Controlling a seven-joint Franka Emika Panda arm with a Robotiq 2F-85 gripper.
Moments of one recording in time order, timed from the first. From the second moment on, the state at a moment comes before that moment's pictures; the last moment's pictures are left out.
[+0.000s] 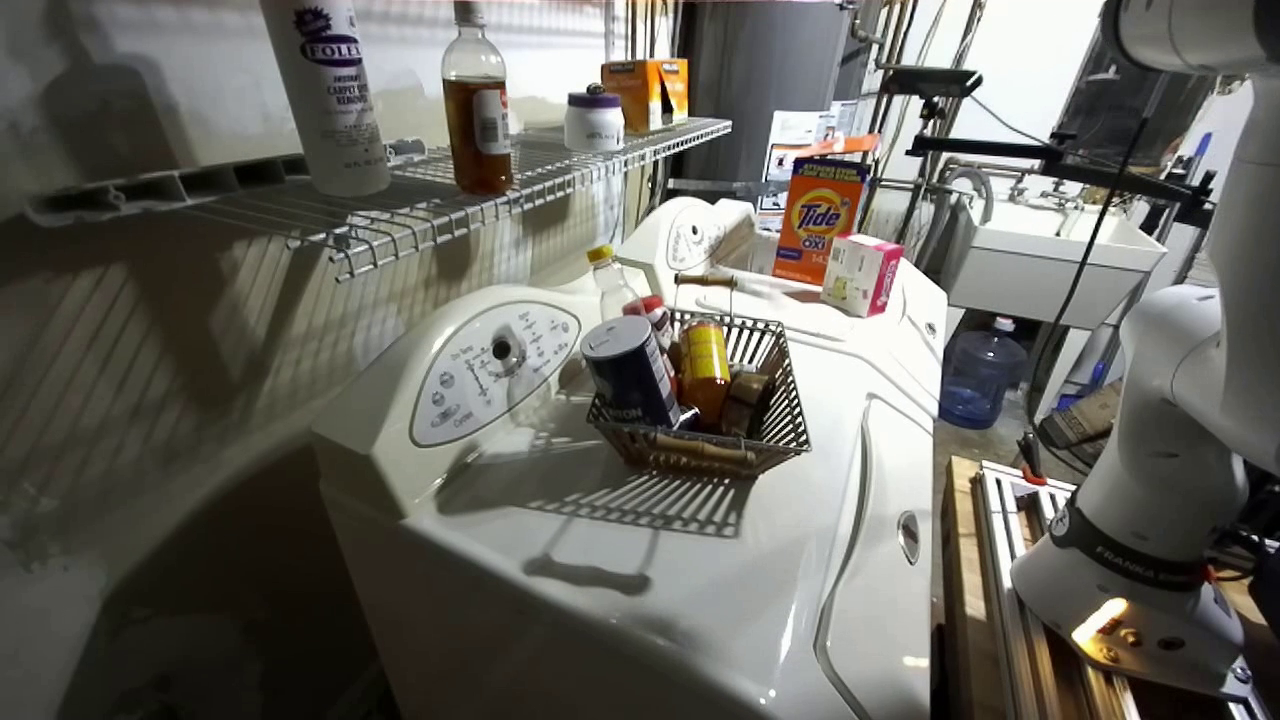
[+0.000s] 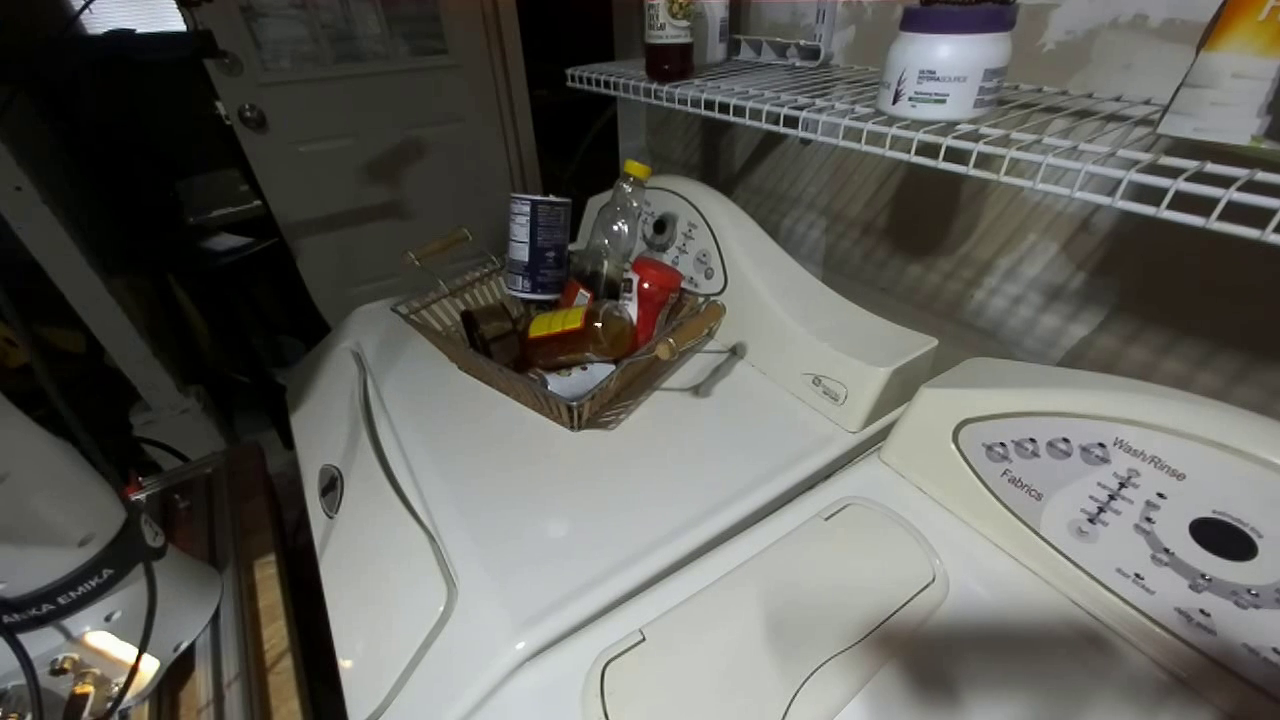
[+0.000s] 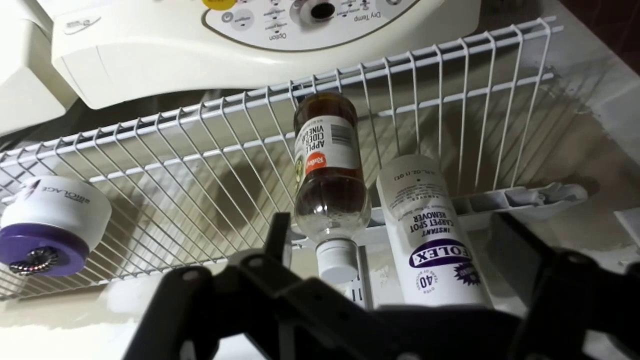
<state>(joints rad) 0.22 0.22 0.09 -1.00 -0.26 1.70 0.54</state>
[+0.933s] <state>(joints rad) 0.22 -0.19 0.09 -1.62 -0.23 1.94 0.55</state>
